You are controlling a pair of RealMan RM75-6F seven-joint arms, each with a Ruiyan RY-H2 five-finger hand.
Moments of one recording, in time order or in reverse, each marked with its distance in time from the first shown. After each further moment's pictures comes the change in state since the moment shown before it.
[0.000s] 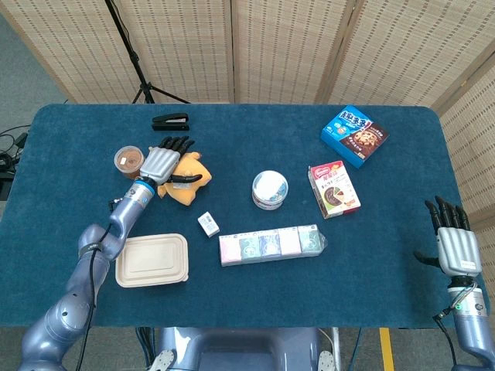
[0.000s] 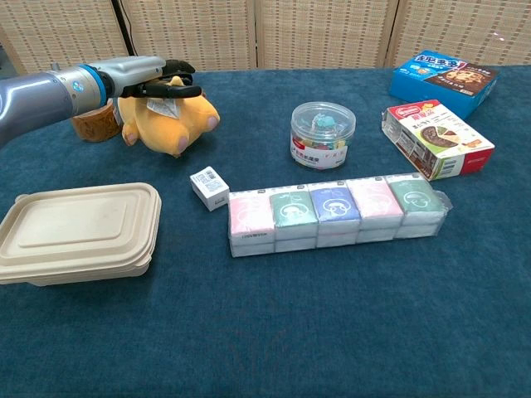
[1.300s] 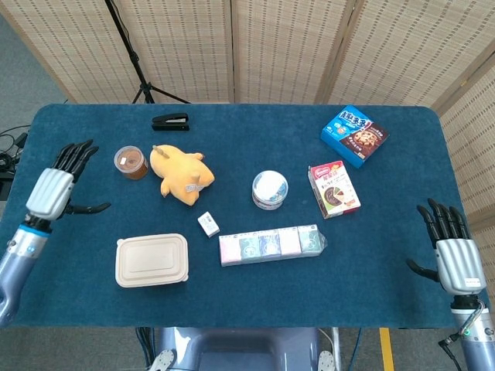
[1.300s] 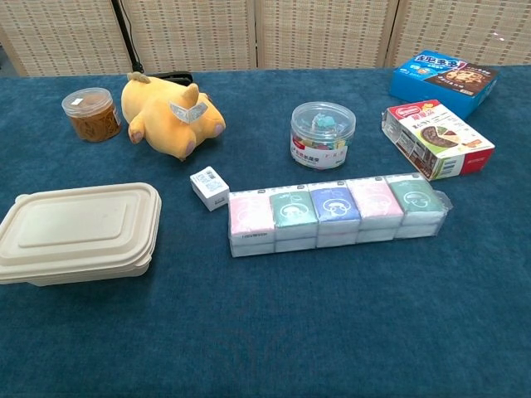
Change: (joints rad) left arm 0.509 0.695 0.020 -0.996 -0.081 0.719 0.272; right arm -0.070 0.127 -0.052 -0.227 -0.205 0.224 0.023
